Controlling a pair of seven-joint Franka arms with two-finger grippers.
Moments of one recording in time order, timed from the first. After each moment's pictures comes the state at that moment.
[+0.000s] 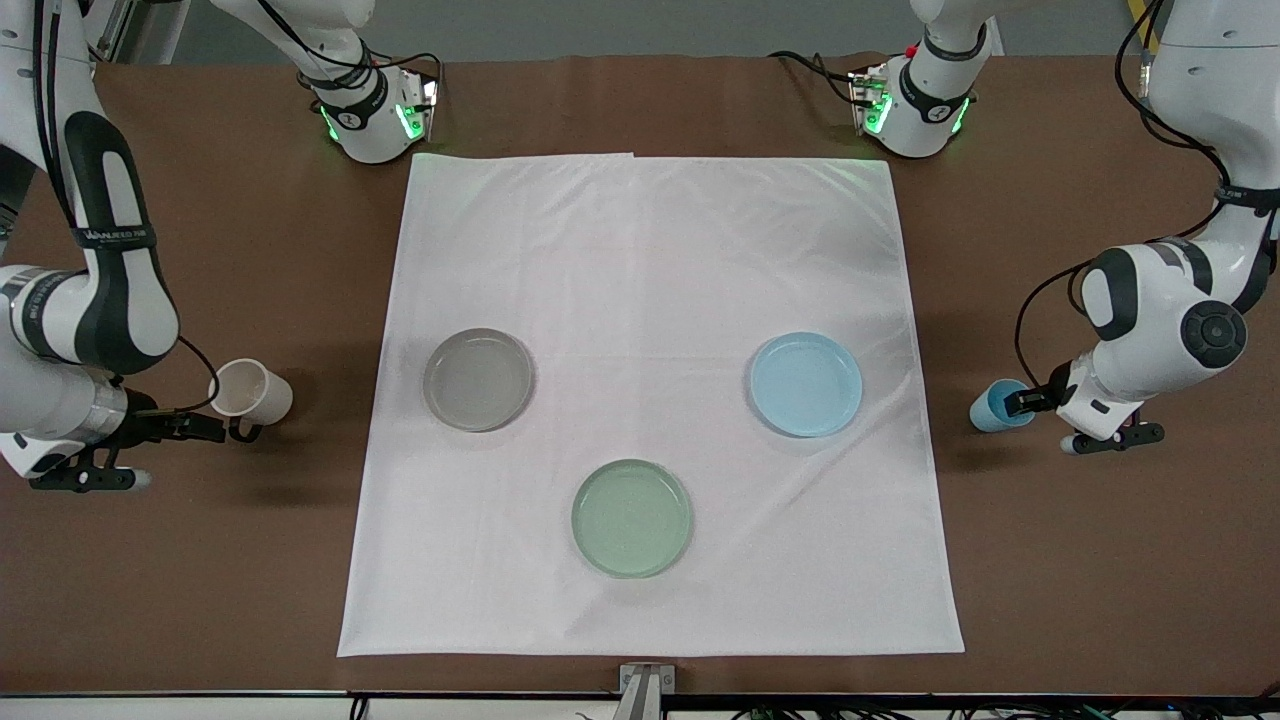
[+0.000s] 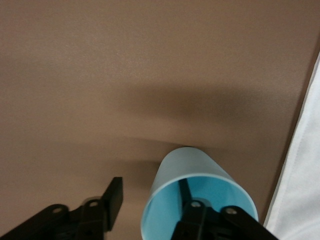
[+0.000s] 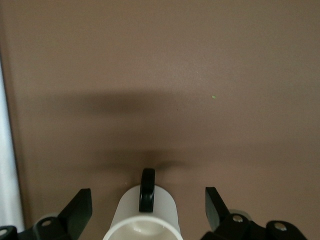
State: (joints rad) left arm 0.23 0.46 -0.13 -2.01 0.09 2.43 -0.09; right arm -0.18 0.50 -0.02 -1.73 -0.02 2.22 -0.17
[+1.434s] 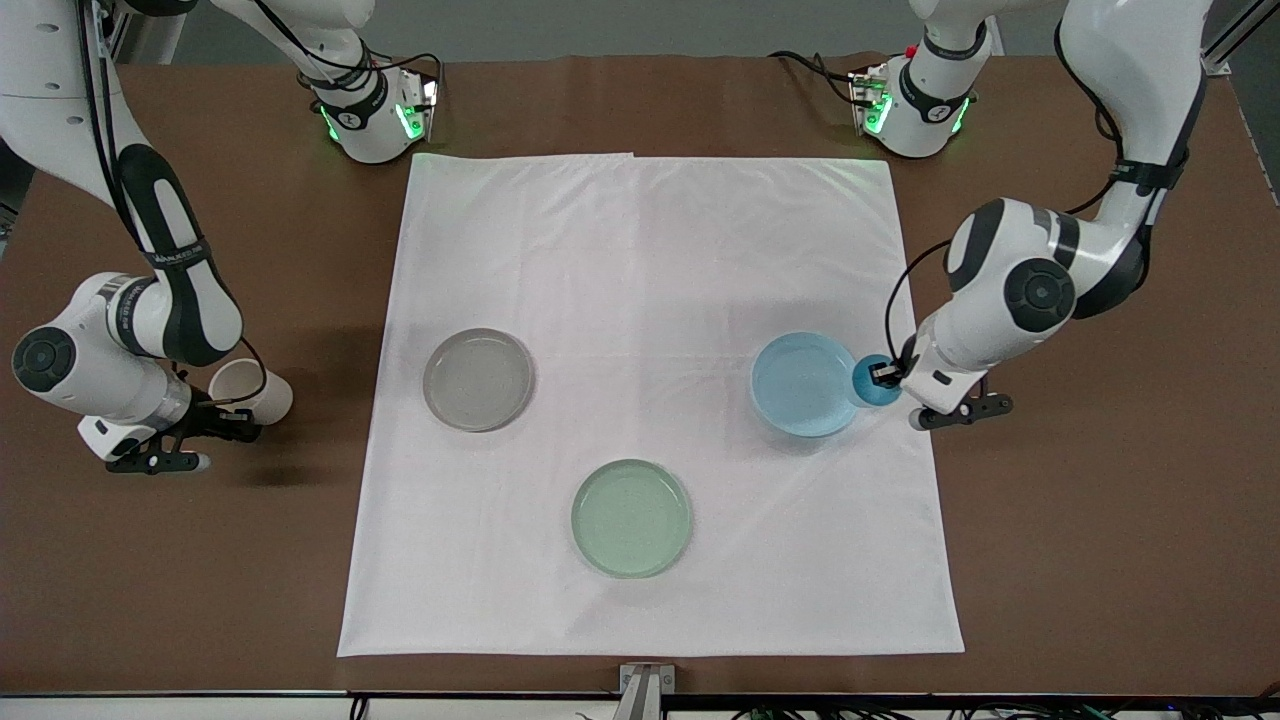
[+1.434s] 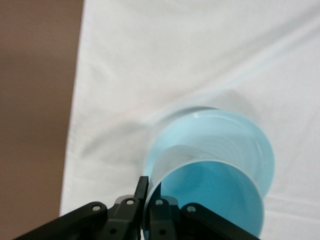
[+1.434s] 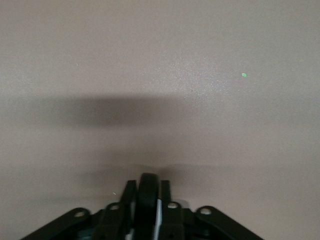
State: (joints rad) left arm 0.11 0.35 -0.44 -2.00 0.09 2.25 -0.58; right arm -0.18 0.53 -0.02 -1.90 -0.02 2.44 -0.21
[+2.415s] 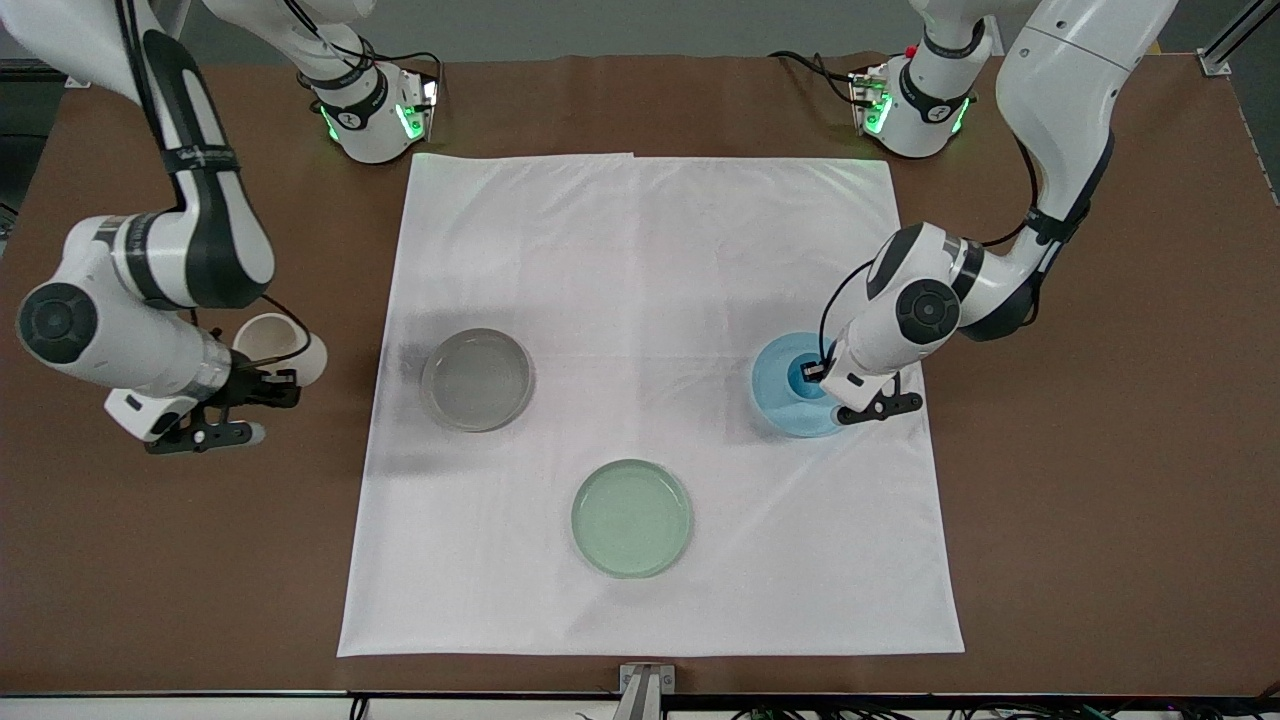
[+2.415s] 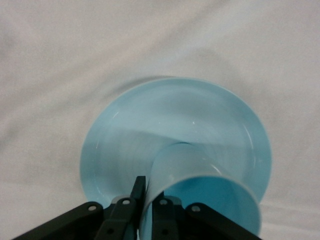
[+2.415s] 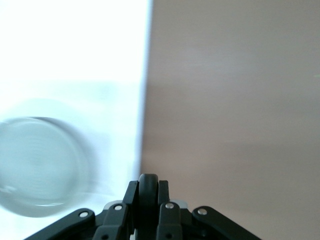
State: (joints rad) left arm 0.03 0.49 -0.44 -2.01 0.15 2.38 -0.68; right arm 0.12 0.30 0.01 -1.85 -0.02 2.06 0.05
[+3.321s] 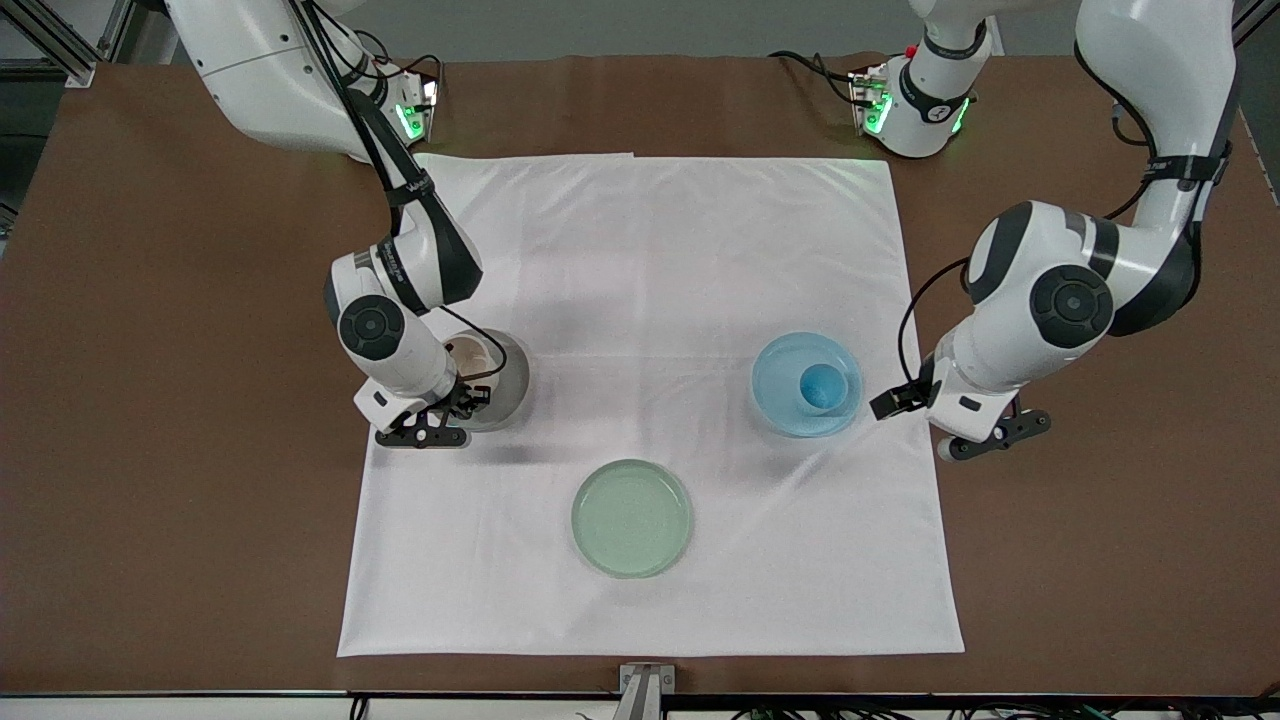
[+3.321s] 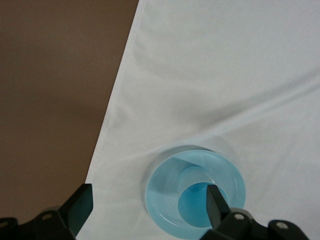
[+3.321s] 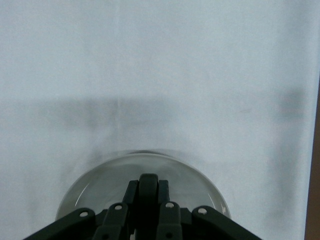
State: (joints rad) left arm 0.12 0.38 -0.43 -1.71 0.16 2.03 -0.67; right arm 0.39 0.53 -0.01 -1.87 -0.02 2.38 0.40
